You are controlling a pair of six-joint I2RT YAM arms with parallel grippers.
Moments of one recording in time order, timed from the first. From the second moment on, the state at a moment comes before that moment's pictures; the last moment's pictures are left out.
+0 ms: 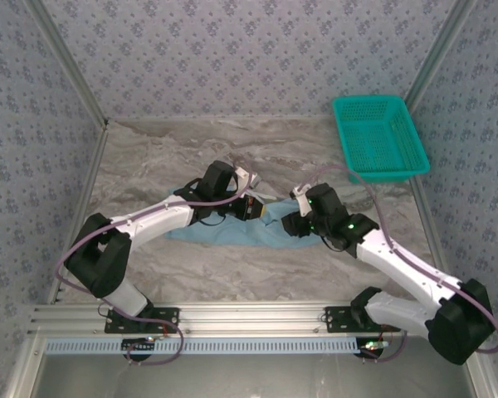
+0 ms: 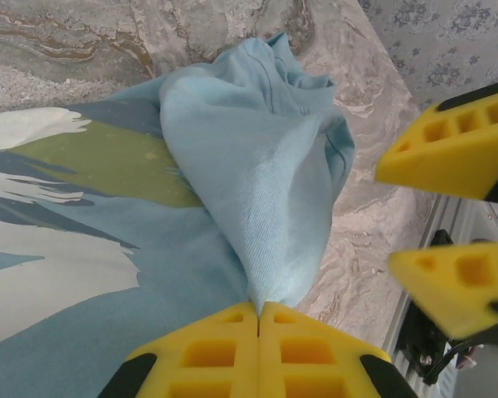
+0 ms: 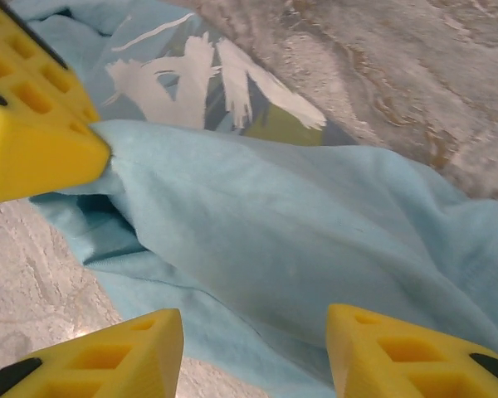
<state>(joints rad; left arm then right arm) -0.71 1.58 1.02 -0.15 0.55 -0.39 0.63 1.09 0.74 -0.43 -0.03 0.14</state>
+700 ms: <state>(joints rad) -0.71 1.56 1.02 -0.16 0.48 -0.38 0.61 1.28 0.74 -0.29 -0.07 0.01</state>
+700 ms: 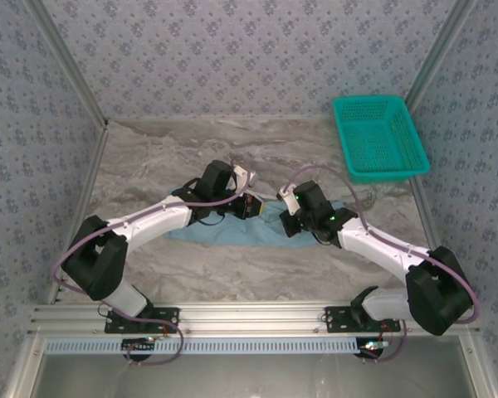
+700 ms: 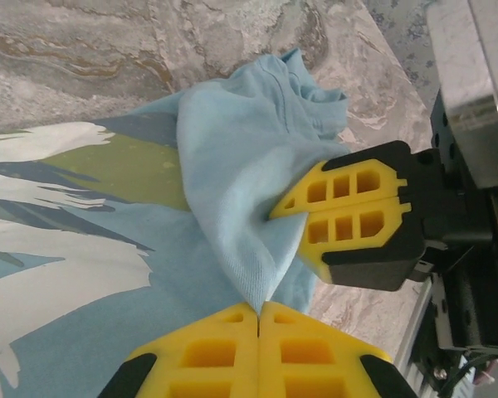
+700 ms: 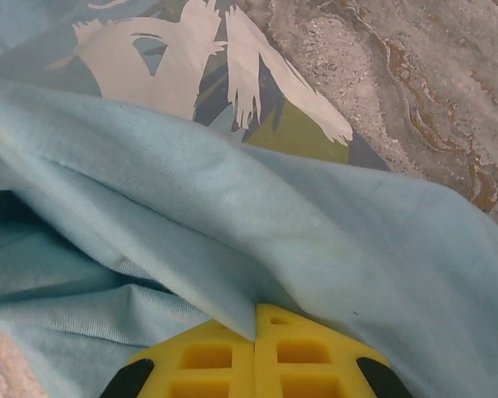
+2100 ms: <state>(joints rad) -0.89 1.71 1.17 -0.04 -0.01 -0.32 0.21 1.13 0.79 -0.11 -0.88 0.84</state>
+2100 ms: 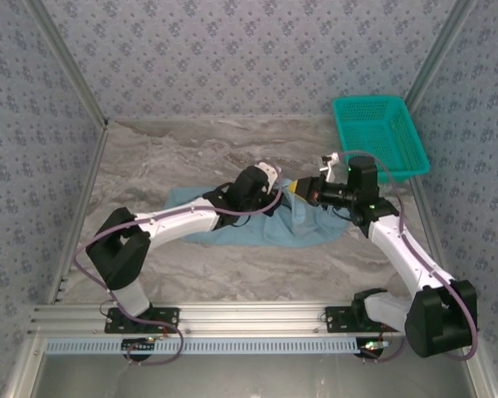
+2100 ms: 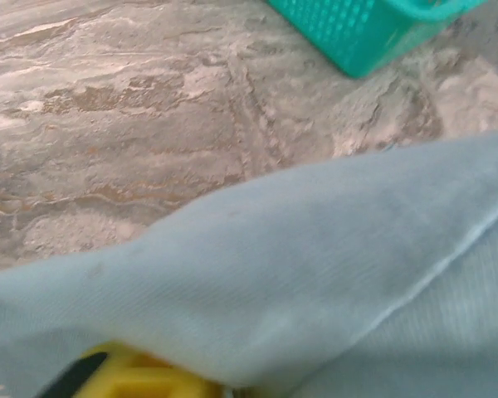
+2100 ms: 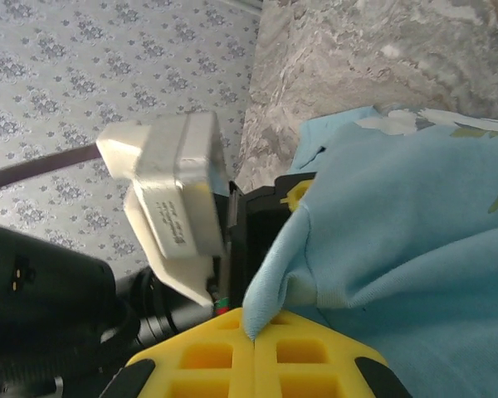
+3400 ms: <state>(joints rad) -0.77 1.52 0.99 0.15 0.72 -0.60 0.50 1.05 0.80 -0.44 -0.36 0.14</state>
